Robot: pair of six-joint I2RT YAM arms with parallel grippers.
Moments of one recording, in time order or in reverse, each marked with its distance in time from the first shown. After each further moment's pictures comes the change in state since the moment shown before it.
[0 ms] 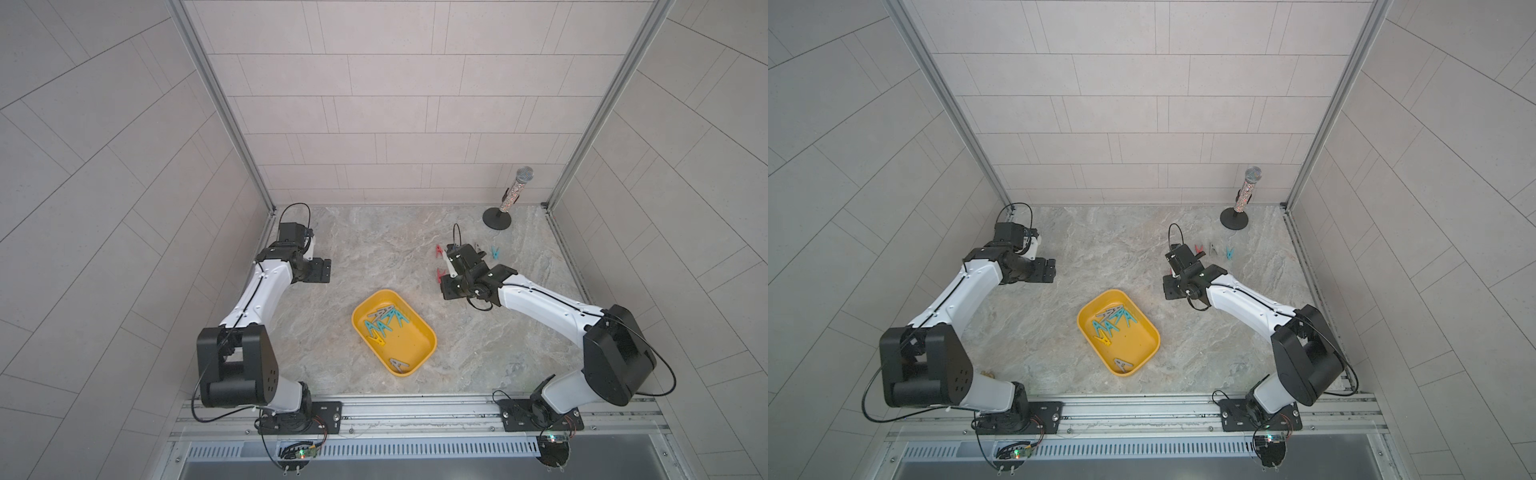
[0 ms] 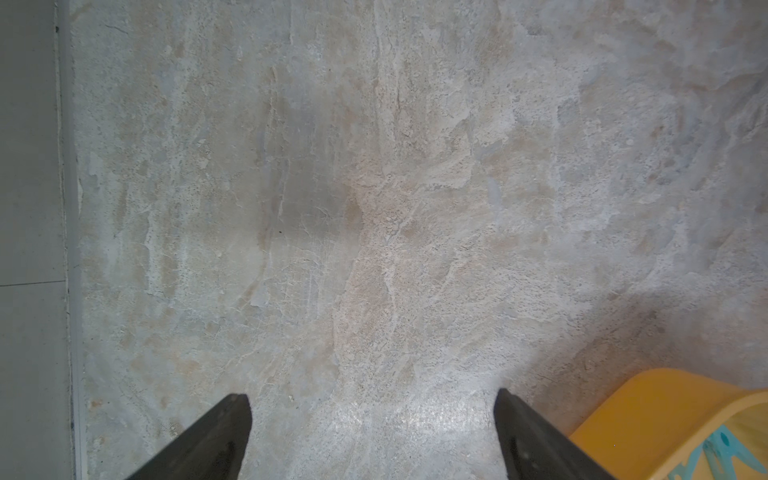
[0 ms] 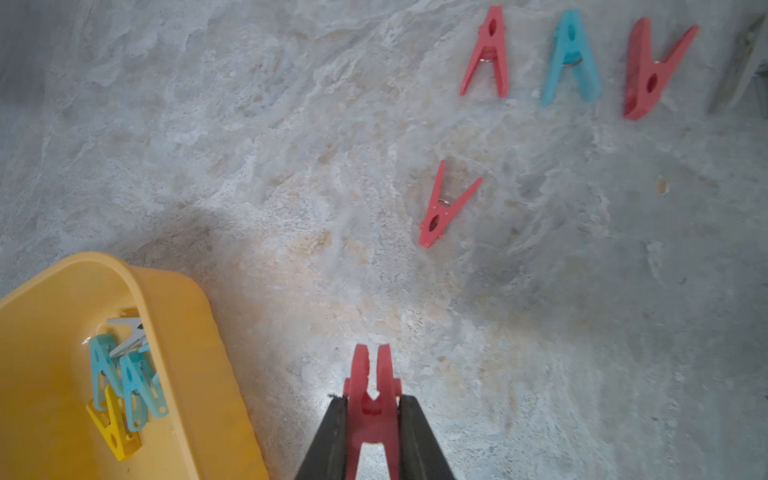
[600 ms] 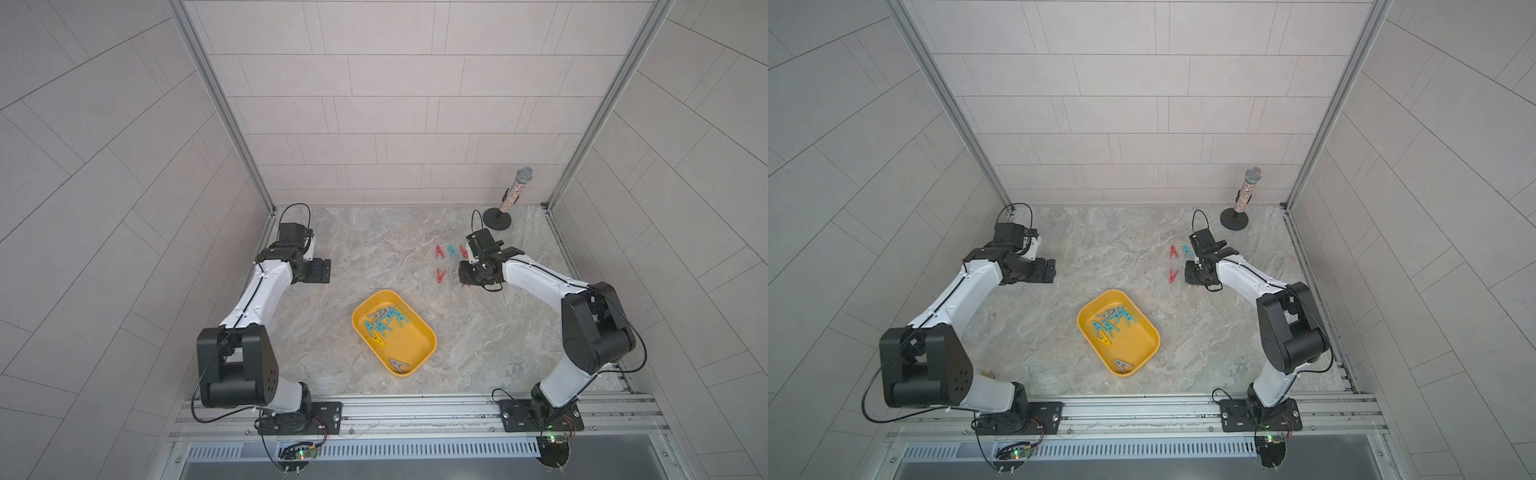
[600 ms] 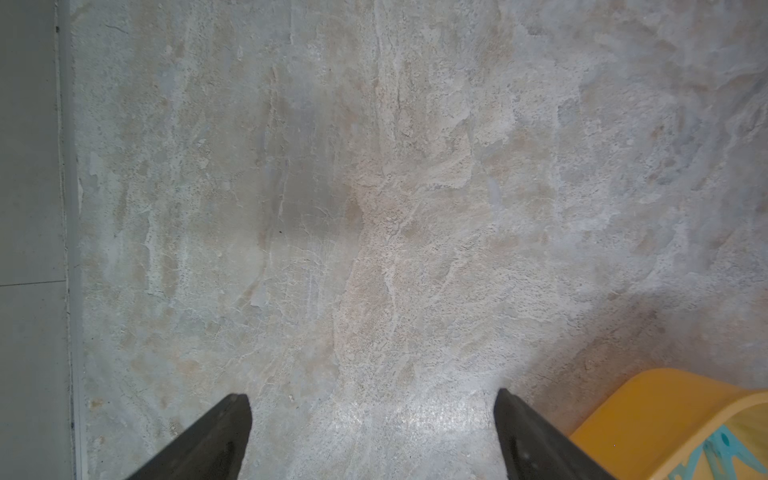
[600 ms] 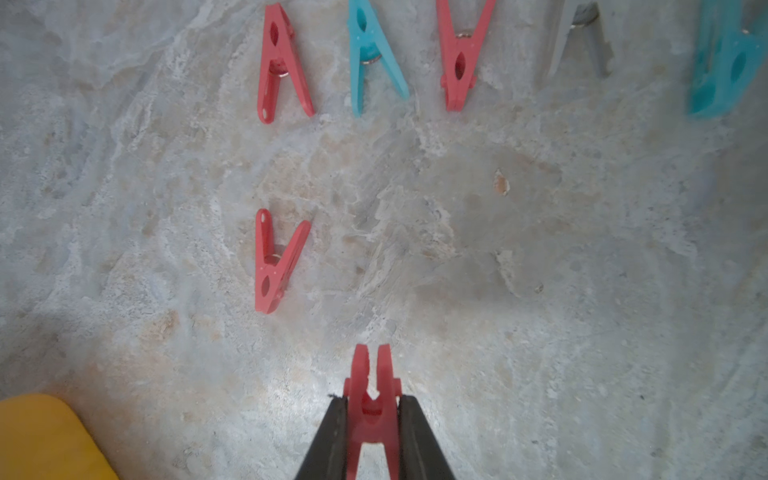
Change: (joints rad) left arm 0.000 0.000 0.000 0.000 -0.001 0.000; right arm -0.228 0.197 0.124 -0.065 -0.046 -0.018
